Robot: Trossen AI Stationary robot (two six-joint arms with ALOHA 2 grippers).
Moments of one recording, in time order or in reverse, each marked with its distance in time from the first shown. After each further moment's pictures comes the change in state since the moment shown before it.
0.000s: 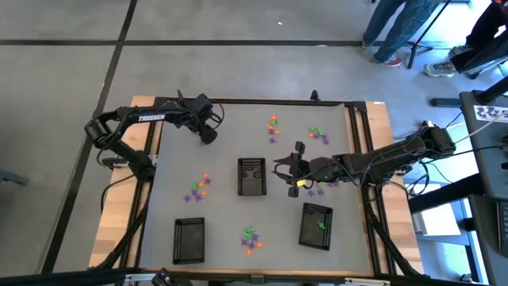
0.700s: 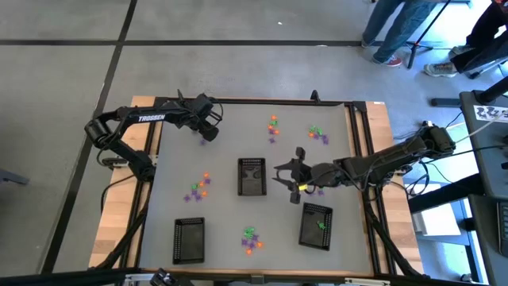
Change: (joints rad) left arm -0.006 0.000 0.000 0.029 -0.061 -0.104; right arm 0.069 0.000 0.000 0.002 0.010 0.098
